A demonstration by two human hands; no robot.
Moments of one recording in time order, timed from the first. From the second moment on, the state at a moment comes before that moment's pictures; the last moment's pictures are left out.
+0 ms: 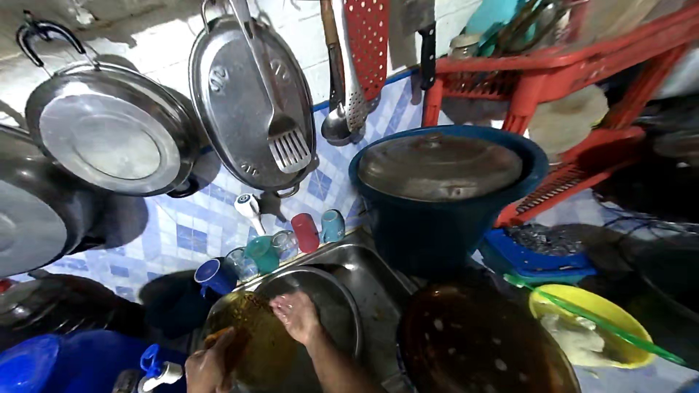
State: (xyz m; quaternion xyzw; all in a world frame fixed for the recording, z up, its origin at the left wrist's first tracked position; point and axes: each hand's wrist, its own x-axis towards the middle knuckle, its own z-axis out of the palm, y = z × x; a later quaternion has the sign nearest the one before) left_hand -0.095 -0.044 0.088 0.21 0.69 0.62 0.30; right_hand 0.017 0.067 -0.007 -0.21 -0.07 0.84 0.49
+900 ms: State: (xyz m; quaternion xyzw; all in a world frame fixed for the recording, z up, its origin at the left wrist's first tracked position) left_hand -0.048 -0.083 0.134 0.40 0.51 0.65 0.40; right_hand 0.035 0.029 0.190 -0.11 -0.95 0.13 0.26
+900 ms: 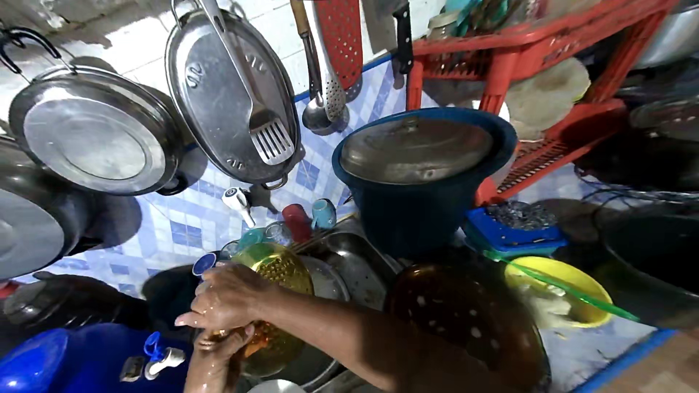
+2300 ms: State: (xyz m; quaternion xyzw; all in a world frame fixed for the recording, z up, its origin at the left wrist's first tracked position) left_hand -0.062 -0.088 0.101 0.20 0.60 0.71 0.30; right_hand 0.041 0.071 -0.065 -0.47 -0.14 0.74 0.46
